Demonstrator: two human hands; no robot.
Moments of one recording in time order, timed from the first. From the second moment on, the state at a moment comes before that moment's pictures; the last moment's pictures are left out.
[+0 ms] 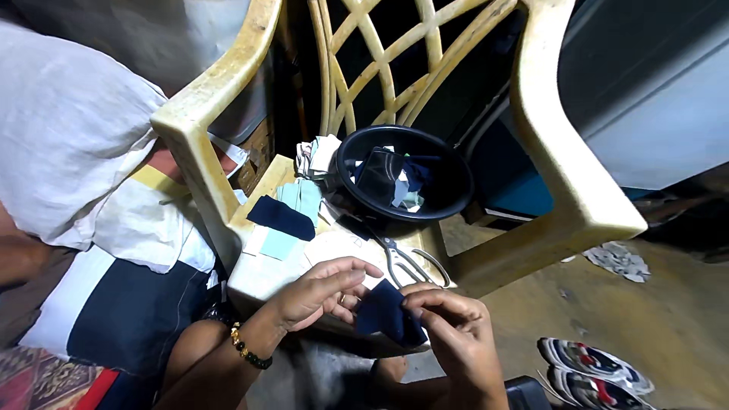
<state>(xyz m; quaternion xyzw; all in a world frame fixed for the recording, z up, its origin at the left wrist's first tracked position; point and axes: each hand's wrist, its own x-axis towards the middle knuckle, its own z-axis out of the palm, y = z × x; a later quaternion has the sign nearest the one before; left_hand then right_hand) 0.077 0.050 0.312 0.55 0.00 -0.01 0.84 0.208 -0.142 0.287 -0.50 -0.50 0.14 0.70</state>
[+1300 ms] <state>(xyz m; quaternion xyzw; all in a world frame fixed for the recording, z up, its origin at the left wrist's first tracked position) 0.080 0.034 0.315 0.58 0.16 0.25 0.76 0.200 -0.132 0.284 -0.52 -0.40 0.20 0.73</state>
